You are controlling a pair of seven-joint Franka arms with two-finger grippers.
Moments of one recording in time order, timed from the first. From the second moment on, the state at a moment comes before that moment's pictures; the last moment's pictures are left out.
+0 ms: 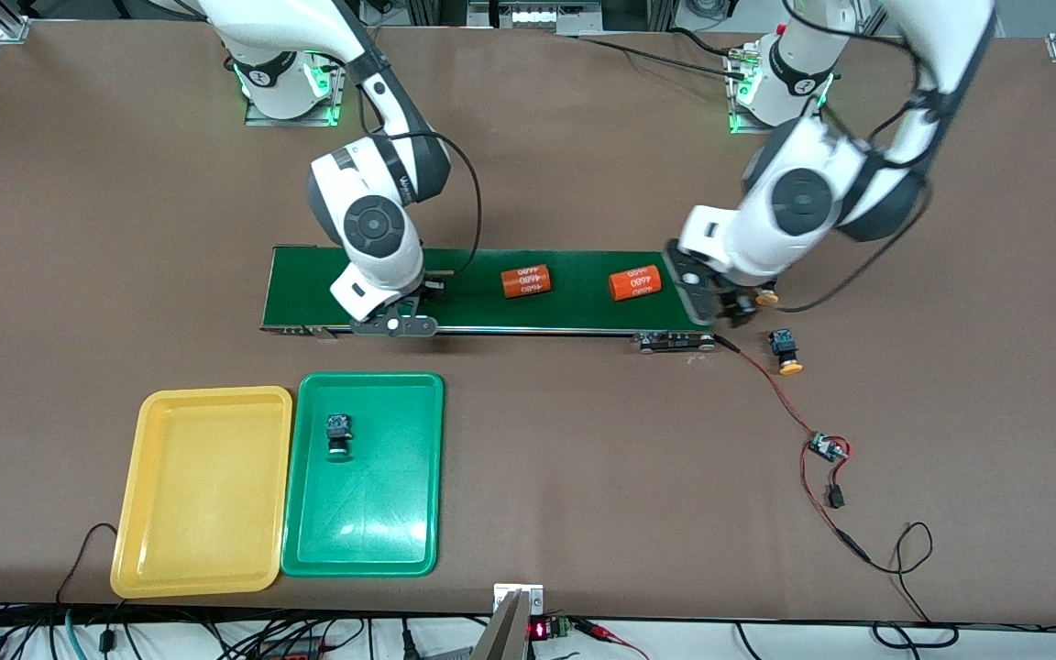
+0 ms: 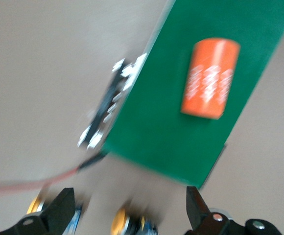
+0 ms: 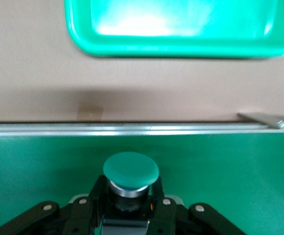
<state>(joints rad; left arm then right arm) 0.10 0.21 -0.45 -2.04 0.04 2.12 0.66 0.72 0.47 -0.19 -1.81 0.06 2.14 0.51</state>
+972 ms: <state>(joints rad) 0.09 0.28 -0.21 -1.99 0.01 2.08 -0.12 0.53 0.63 -0.19 -1.62 0.06 2.38 0.33</state>
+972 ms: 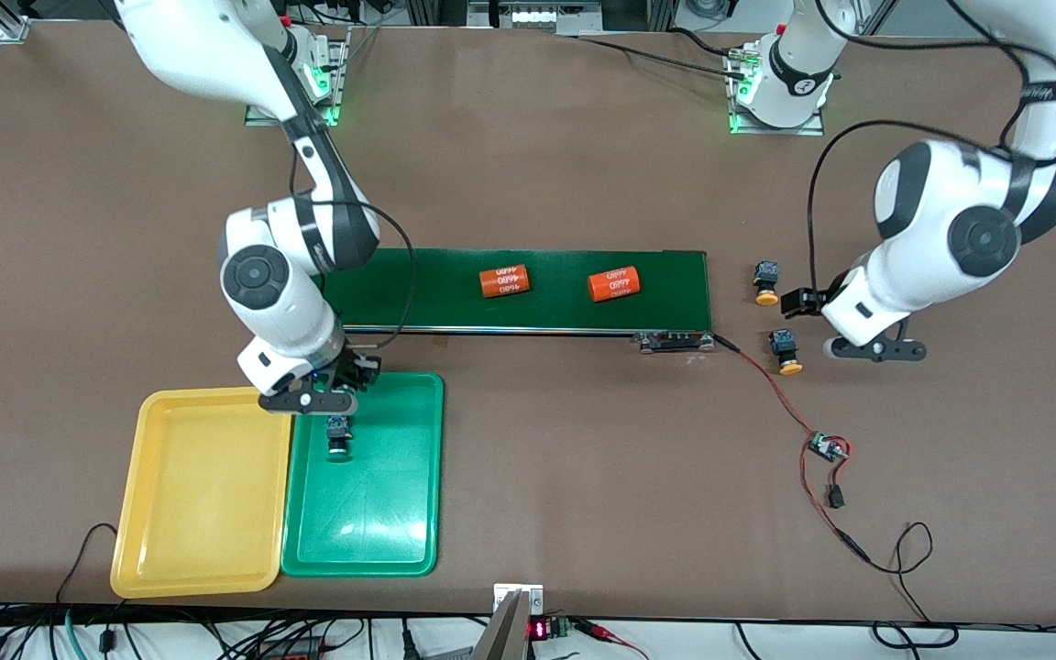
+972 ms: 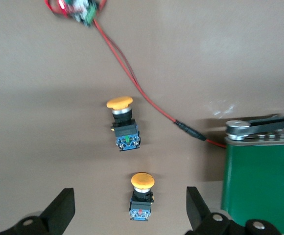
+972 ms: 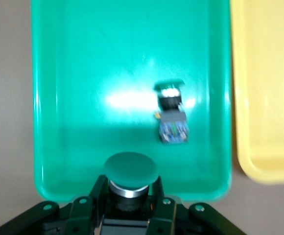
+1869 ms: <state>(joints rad) 0.09 0.52 -0.16 -2.02 0.01 2.36 -0.12 0.52 0.87 -0.21 -1.43 0.06 2.47 0.32</state>
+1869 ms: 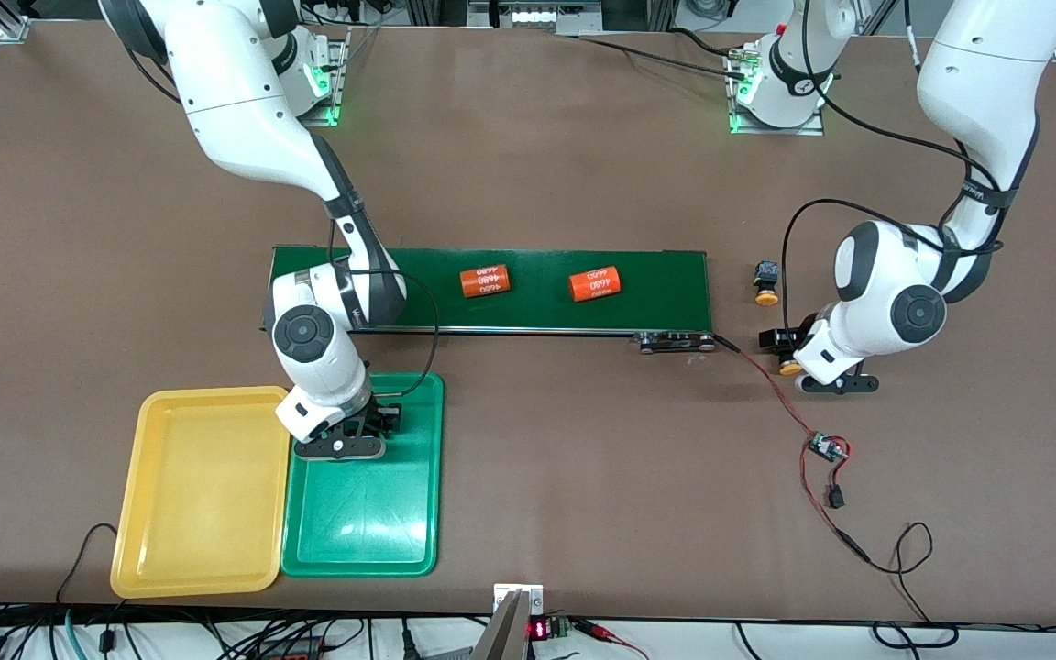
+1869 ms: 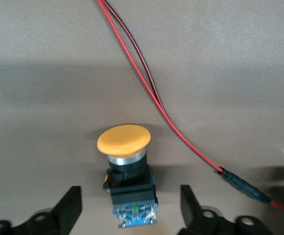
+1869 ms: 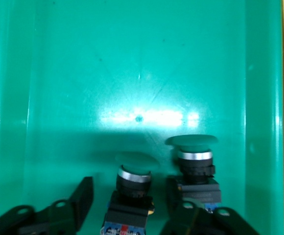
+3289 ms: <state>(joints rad) 0.05 0.37 -0.52 -1.92 0.01 2.01 -0.44 0.16 0.20 -0.04 -1.70 0.06 1.89 0.13</state>
